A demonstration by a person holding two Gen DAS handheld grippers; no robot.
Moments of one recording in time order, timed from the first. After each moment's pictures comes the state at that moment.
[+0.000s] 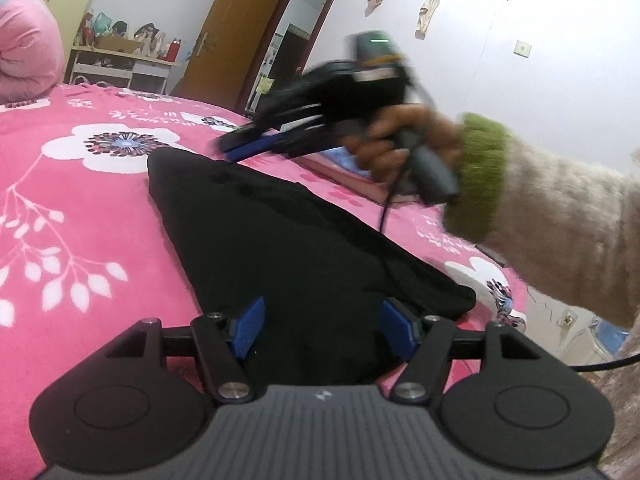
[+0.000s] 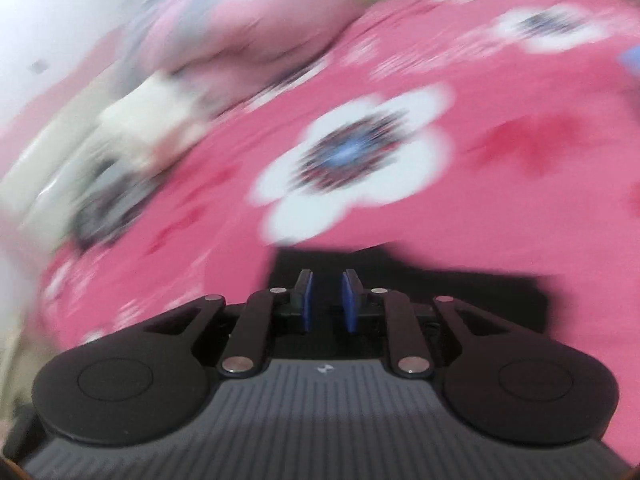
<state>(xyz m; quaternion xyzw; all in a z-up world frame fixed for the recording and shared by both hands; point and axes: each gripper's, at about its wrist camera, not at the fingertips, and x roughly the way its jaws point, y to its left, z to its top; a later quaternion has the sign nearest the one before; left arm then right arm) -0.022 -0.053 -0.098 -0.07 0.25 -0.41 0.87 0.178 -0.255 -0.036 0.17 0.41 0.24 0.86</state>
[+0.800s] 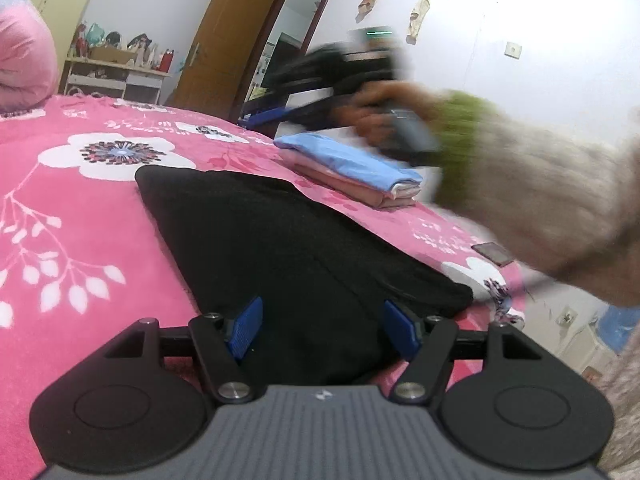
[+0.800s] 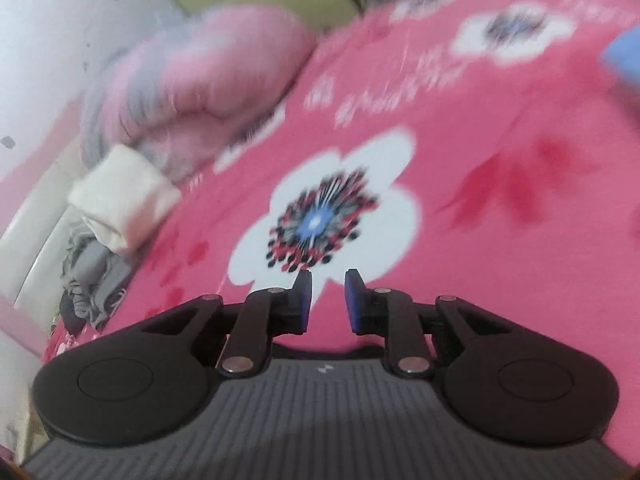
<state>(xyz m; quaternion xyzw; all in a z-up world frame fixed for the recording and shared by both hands) -0.026 -0.049 -0.102 -0.07 0.24 -0.42 0.87 0.186 -0.281 0.001 0.23 0.36 0.16 0.89</state>
